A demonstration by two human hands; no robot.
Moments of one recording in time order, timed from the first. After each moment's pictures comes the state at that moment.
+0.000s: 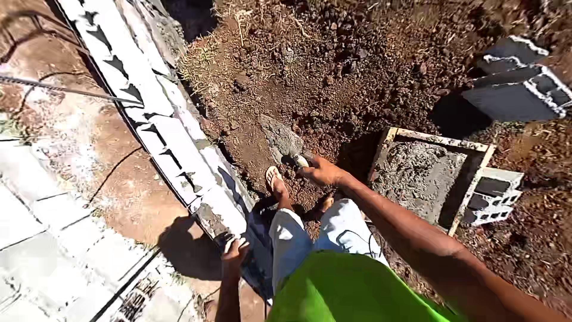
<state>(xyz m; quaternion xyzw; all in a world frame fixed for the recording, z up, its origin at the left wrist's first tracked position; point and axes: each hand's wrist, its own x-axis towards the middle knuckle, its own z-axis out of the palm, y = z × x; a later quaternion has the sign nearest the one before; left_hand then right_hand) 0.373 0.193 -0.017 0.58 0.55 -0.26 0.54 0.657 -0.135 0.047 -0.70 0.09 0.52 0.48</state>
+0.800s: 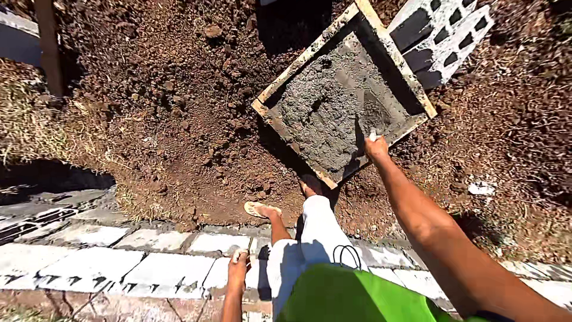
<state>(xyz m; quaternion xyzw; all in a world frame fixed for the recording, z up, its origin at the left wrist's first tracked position) 0.461 -0.065 0.002 0.77 0.26 -0.48 0.32 0.253 -0.617 -0.064 -0.52 0.76 0.11 0.38</state>
